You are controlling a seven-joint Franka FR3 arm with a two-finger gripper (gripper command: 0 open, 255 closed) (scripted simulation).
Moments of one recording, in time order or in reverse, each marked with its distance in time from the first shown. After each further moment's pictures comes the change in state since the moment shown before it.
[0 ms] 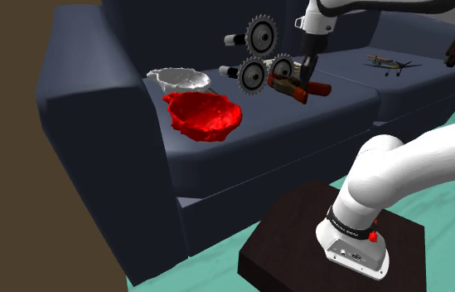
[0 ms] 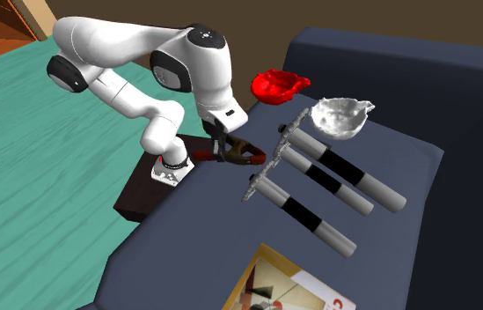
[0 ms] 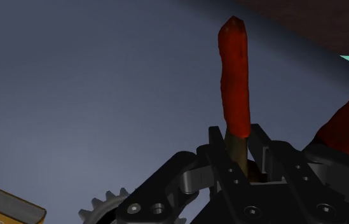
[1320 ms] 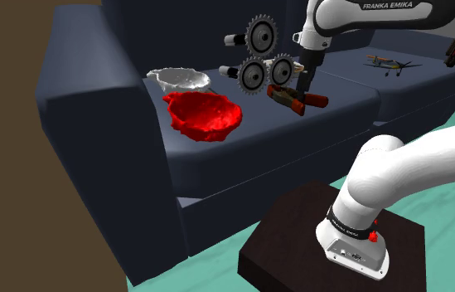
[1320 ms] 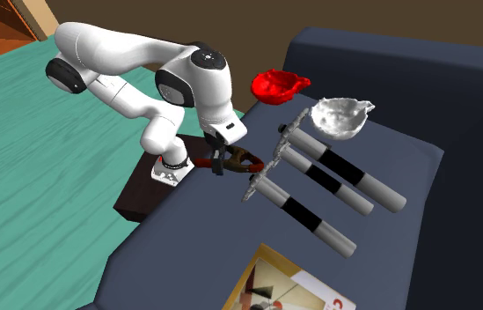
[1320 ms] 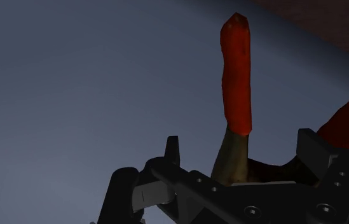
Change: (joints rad) arm -0.011 -0.028 -0.019 -0.122 -0.020 0.095 0.008
